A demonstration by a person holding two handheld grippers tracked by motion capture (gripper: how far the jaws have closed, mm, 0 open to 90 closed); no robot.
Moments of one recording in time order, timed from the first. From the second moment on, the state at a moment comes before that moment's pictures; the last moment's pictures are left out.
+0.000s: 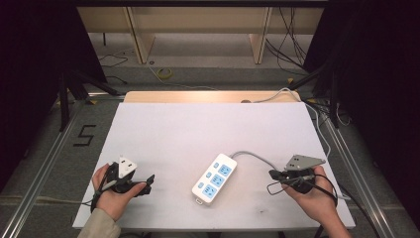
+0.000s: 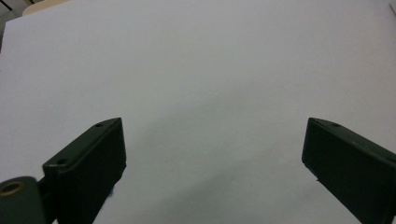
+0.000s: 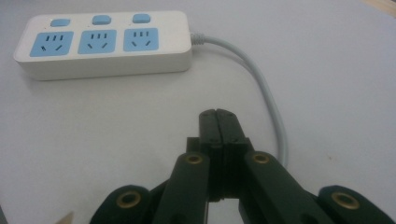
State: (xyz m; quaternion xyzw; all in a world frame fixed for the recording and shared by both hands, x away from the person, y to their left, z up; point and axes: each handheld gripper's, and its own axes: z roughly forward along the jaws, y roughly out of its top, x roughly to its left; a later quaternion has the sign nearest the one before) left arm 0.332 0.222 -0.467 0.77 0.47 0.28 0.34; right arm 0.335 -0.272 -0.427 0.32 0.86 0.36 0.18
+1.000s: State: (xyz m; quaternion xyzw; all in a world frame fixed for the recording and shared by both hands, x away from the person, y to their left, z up) left arm 0.333 0.221 -0.466 0.77 0.47 0.28 0.34; right arm 0.342 -0.254 -0.417 0.30 0.87 0.36 0.17
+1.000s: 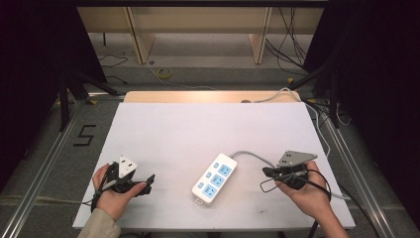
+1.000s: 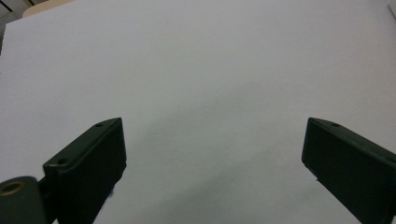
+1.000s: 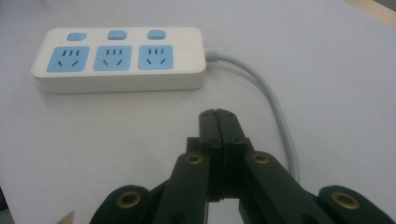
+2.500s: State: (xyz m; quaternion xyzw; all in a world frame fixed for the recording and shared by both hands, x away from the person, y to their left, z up) left arm 0.332 0.220 -0.464 0.77 0.46 0.29 0.34; right arm 0.348 -0.225 -0.404 0.27 0.88 0.35 0.16
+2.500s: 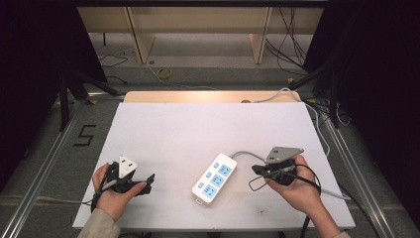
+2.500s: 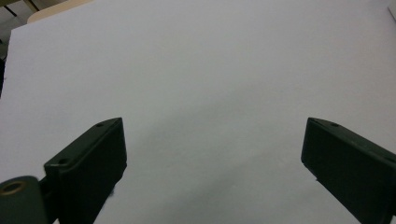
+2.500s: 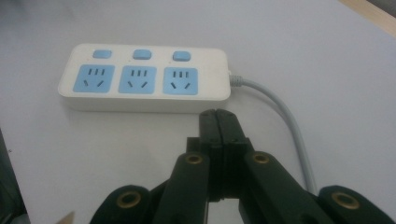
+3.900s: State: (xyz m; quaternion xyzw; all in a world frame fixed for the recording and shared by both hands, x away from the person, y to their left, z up) left arm 0.332 0.219 -0.463 0.77 0.46 0.29 0.34; right arm 0.353 -0.191 -0.400 0.24 0.89 0.35 0.14
